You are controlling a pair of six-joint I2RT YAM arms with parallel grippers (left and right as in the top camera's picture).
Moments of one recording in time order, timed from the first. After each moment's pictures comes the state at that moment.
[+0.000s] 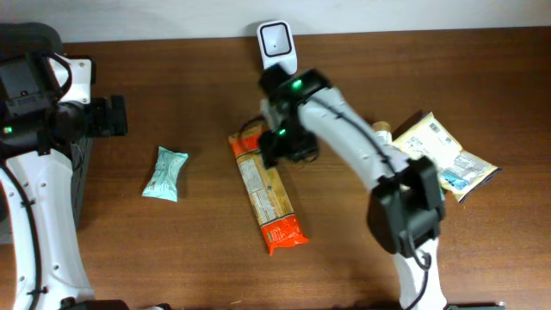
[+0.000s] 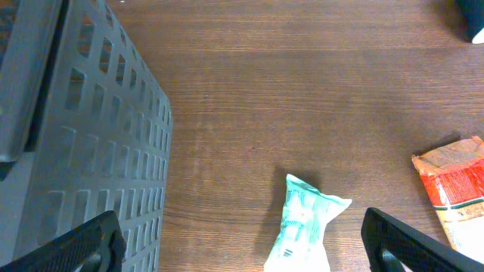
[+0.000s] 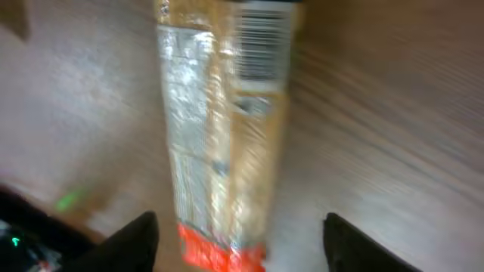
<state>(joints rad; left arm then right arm) 0.28 1.53 1.60 -0.96 0.08 0.25 0.53 2.18 1.99 -1.36 -0.29 0.15</state>
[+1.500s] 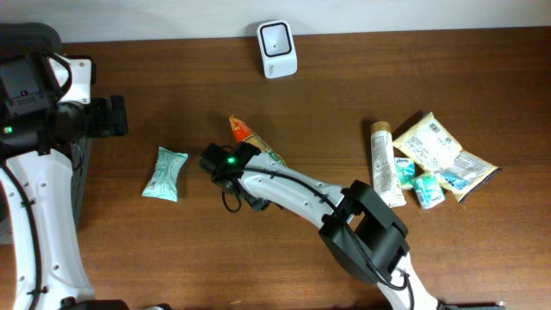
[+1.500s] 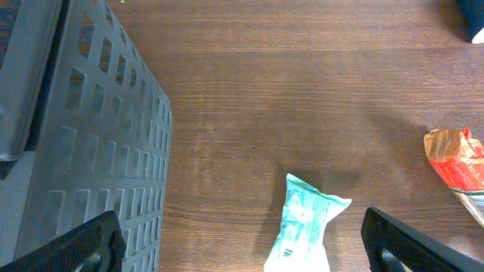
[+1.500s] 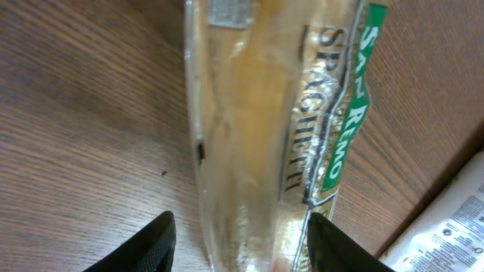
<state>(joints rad) 0.28 1.53 1.60 -0.96 0.08 0.25 0.89 2.21 1.75 -1.20 0.41 0.29</state>
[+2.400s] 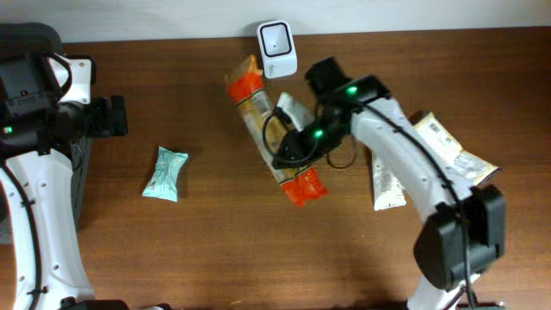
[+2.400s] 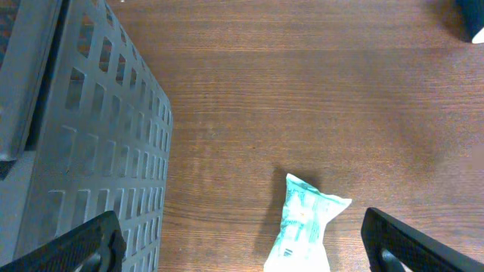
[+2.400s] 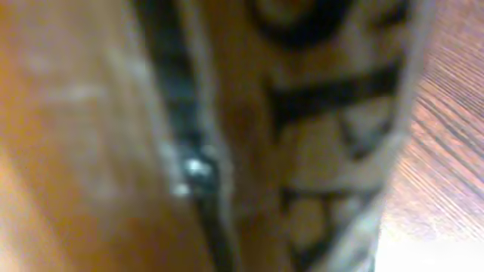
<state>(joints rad) 0.28 1.53 1.60 -0.96 0.08 0.25 0.41 1.88 1.67 -1.18 -0.73 -0.13</state>
